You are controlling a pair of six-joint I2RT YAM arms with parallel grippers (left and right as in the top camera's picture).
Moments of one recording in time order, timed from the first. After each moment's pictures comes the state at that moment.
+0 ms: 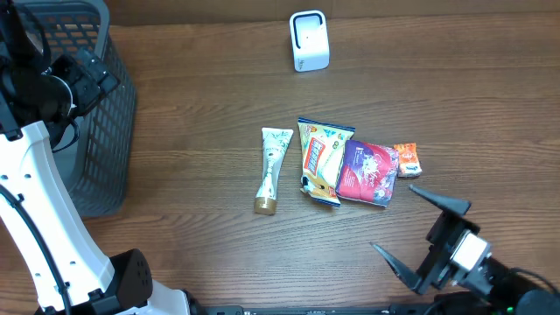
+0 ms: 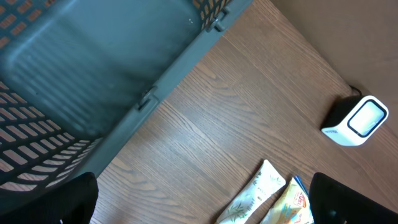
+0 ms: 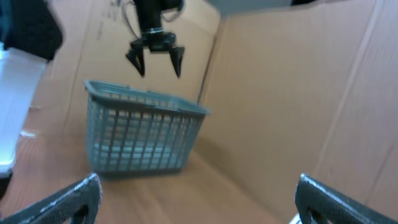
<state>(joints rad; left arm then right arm) 0.31 1.71 2.37 -1.69 0.04 -0.49 0.08 0.15 0.36 0.20 -0.88 0.05</state>
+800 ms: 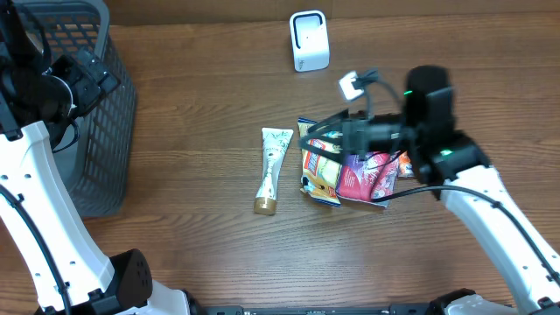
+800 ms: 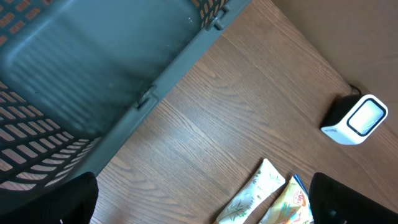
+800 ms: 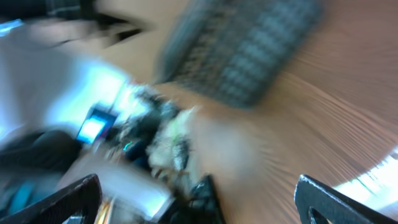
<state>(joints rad) 0.31 1.71 2.37 -1.69 0.04 -0.49 0.34 1.40 1.08 -0.12 -1.13 0.54</state>
